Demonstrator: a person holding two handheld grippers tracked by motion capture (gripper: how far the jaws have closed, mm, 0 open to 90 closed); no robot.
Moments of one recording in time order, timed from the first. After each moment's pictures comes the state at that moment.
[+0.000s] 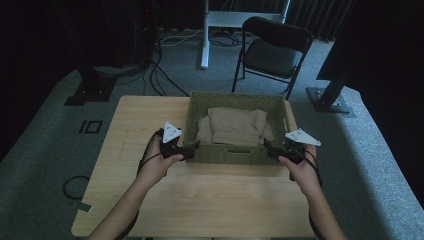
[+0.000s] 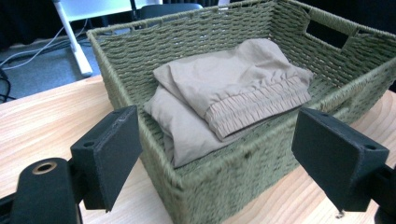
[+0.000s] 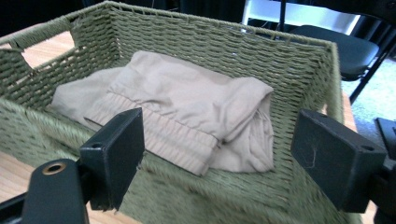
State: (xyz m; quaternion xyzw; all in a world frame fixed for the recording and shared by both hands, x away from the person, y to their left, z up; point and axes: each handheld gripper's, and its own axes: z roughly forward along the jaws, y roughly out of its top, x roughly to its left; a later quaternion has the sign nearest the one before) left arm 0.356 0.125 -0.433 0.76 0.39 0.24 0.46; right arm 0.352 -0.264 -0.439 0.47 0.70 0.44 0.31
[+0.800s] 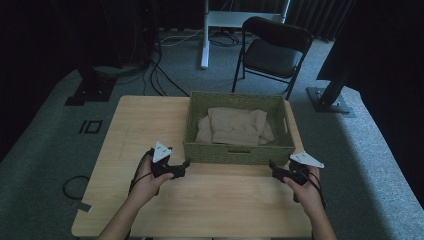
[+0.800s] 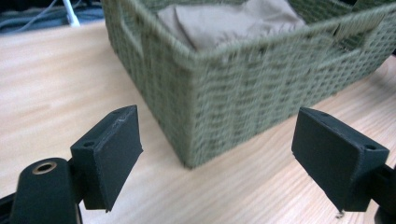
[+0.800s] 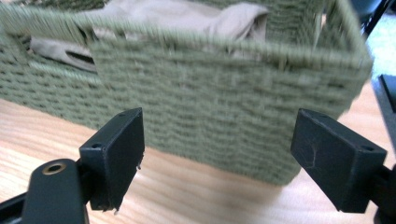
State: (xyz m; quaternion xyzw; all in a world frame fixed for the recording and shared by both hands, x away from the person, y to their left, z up) left arm 0.327 0.153 -0.490 0.76 0.42 0.21 0.45; right arm 0.316 -0.287 -0.501 0.52 0.70 0.41 0.28
